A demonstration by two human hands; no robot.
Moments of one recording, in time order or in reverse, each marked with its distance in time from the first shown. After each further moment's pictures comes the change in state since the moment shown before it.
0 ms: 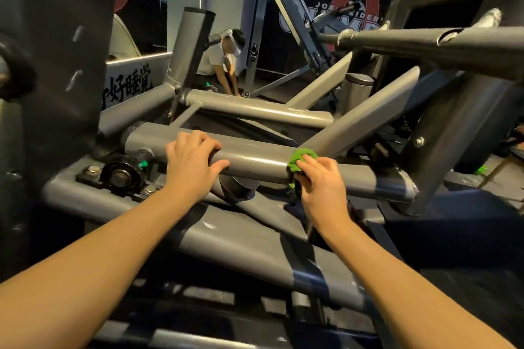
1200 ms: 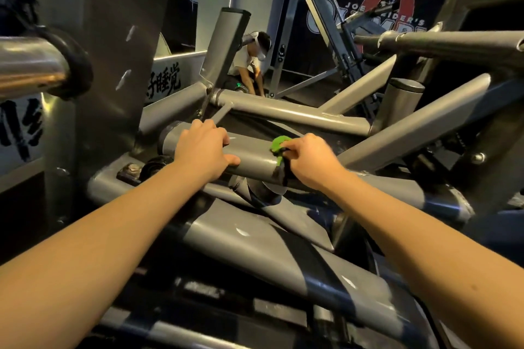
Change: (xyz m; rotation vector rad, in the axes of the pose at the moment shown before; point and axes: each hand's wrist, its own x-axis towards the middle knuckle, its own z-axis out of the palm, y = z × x) left_hand 0.036 -0.033 -0.044 0.226 -0.287 -0.109; right_hand 0.097 -0.078 0.031 -0.094 -0.519 -0.038
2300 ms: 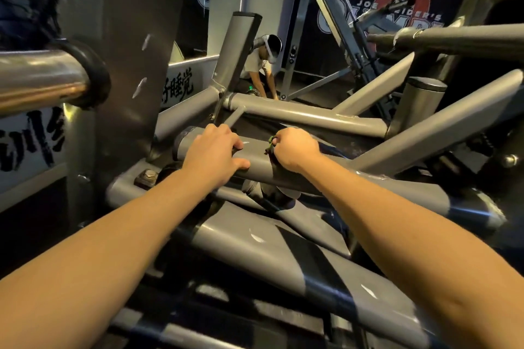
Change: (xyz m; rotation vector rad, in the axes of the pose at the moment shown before) left_hand -0.002 -0.010 0.001 -0.090 -0.007 0.053; right_hand 0.048 -0.049 0.014 -0.028 -0.108 0.127
